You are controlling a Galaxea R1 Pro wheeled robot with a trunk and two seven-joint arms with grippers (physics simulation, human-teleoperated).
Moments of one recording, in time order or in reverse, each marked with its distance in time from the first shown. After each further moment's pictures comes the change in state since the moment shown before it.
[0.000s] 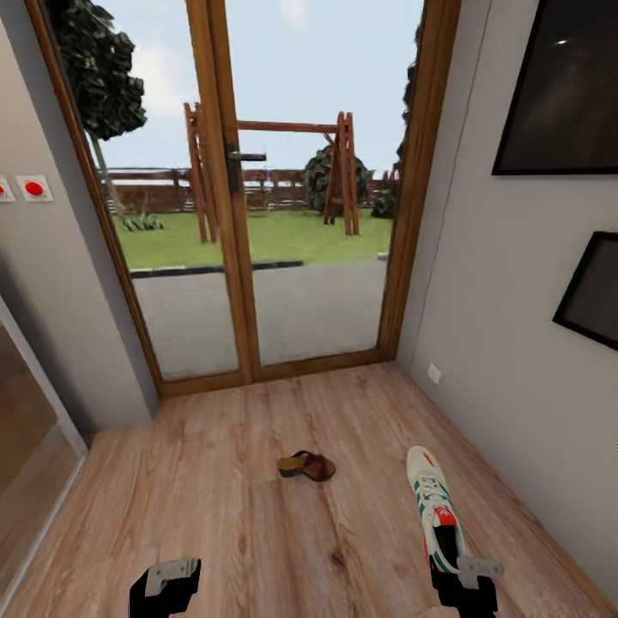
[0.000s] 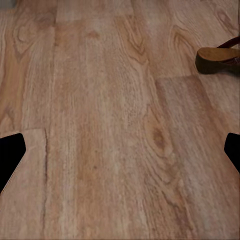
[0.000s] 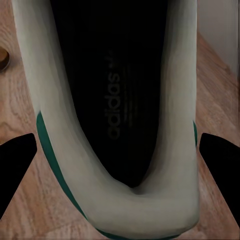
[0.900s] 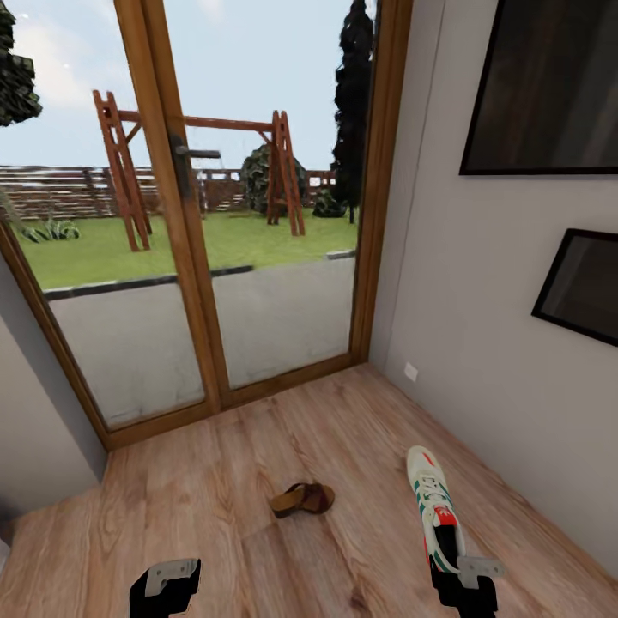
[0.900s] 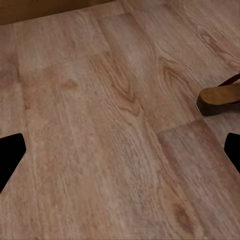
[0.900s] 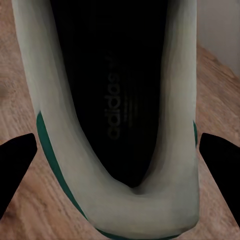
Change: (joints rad) left arm 0.000 0.000 0.000 0.000 0.000 0.000 0.001; right arm 0.000 0.000 0.000 -0.001 0.000 0.000 0.001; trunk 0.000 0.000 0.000
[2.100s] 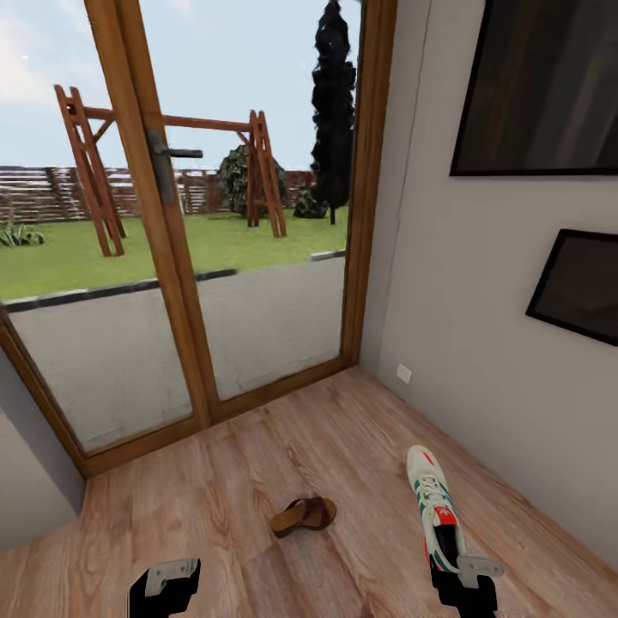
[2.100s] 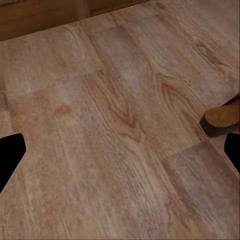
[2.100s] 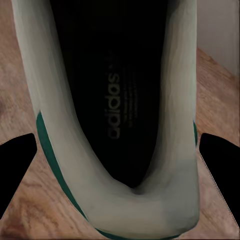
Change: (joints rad) left arm 0.000 0.000 0.000 0.001 0.001 0.000 0.000; right arm 0.000 0.000 0.000 -0.002 -0.001 0.000 -0.001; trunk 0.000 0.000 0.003
